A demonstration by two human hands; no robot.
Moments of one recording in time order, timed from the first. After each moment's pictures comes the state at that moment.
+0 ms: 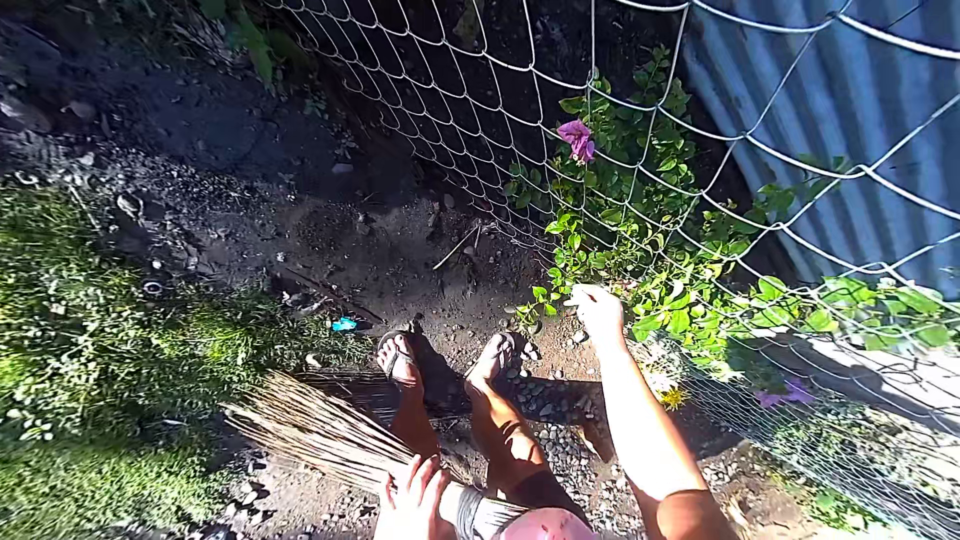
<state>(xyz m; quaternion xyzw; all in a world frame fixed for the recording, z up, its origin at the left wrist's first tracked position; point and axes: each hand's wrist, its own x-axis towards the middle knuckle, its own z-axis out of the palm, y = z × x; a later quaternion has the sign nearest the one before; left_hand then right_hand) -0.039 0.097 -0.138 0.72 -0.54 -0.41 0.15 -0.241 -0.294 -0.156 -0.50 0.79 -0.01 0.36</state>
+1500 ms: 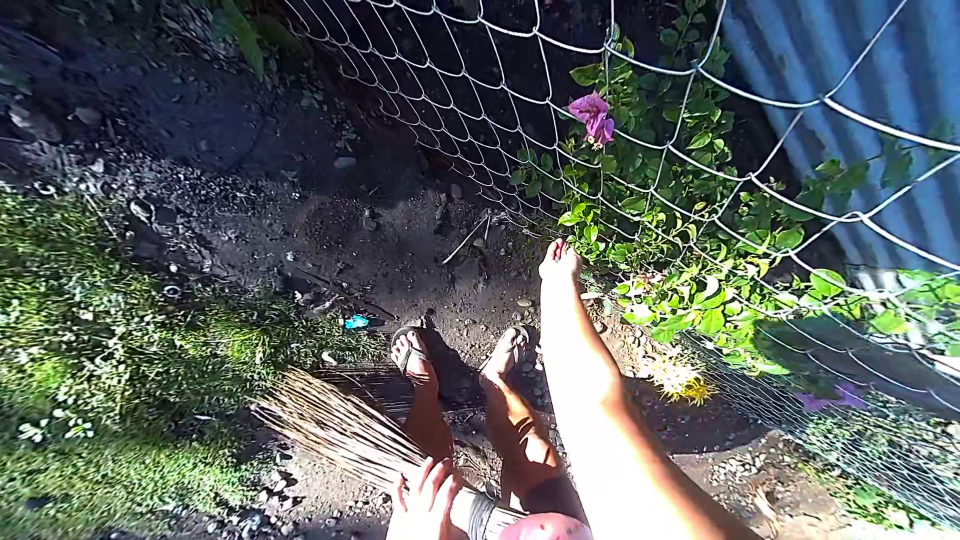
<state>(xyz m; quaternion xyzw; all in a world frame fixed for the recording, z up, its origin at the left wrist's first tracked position) -0.031 0.083 -0.131 0.70 -0.54 -0.44 0.13 -0.148 -0.345 -0.273 0.12 0.67 -0.59 0.42</state>
